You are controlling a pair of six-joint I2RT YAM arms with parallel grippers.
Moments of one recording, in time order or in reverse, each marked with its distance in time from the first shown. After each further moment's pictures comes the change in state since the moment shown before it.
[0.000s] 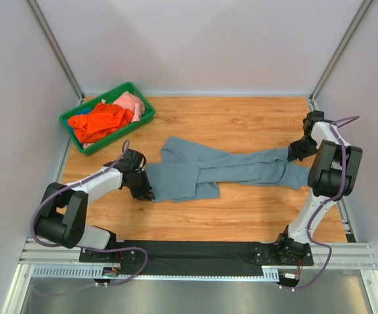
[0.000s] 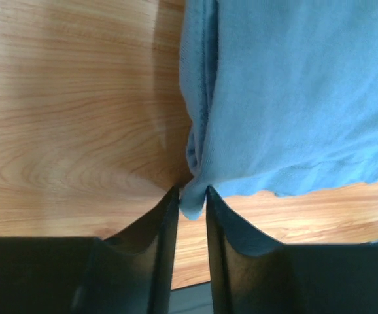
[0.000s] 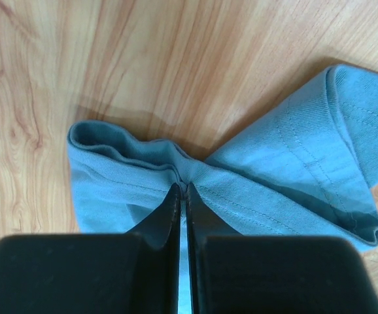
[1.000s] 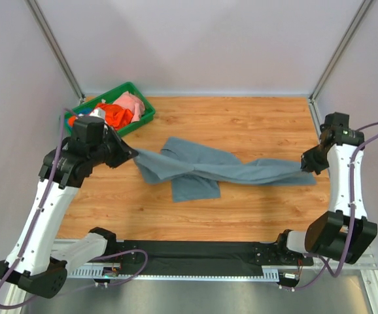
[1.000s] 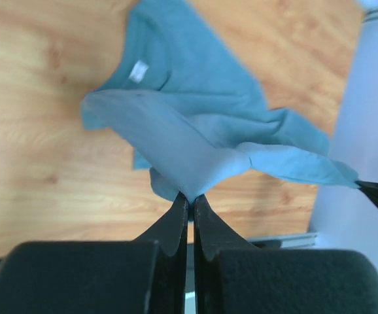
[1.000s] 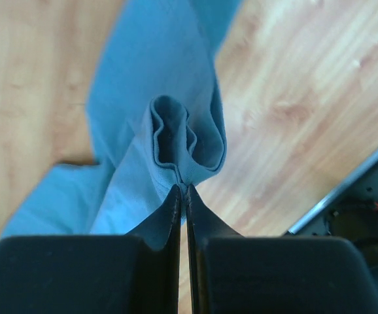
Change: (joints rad) left arm -0.005 -0.371 0.777 -0.546 -0.153 -0.111; right arm 0.000 -0.648 -0.039 -0.410 0.052 -0.101
